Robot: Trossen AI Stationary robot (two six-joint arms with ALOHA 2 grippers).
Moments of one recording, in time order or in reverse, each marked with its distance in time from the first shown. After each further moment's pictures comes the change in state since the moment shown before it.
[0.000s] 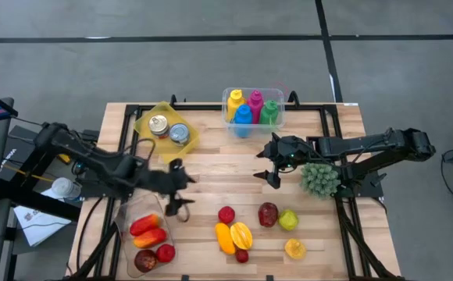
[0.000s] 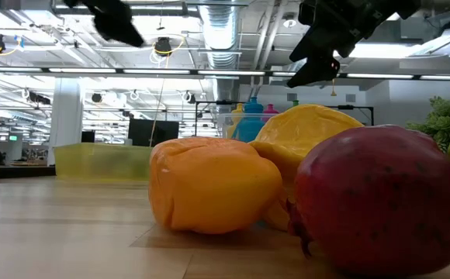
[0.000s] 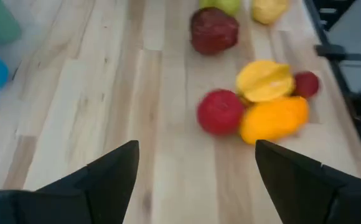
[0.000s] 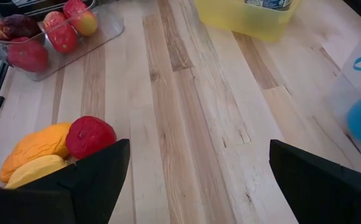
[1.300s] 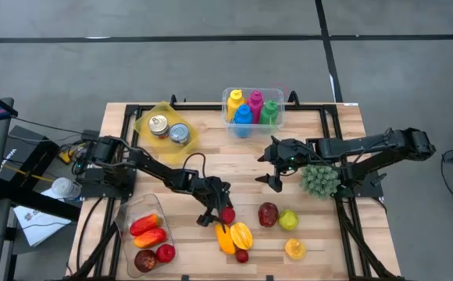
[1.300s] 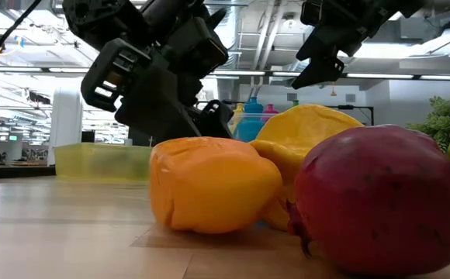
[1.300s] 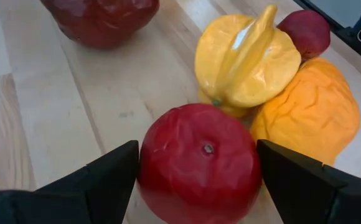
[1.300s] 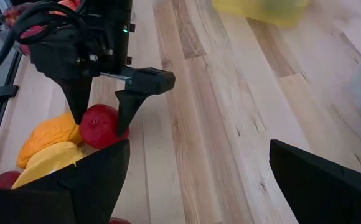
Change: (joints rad) left arm 0.183 0.708 0.001 0.726 0.546 0.446; right arm 0.025 0.000 0.000 -0.031 -0.026 0.026
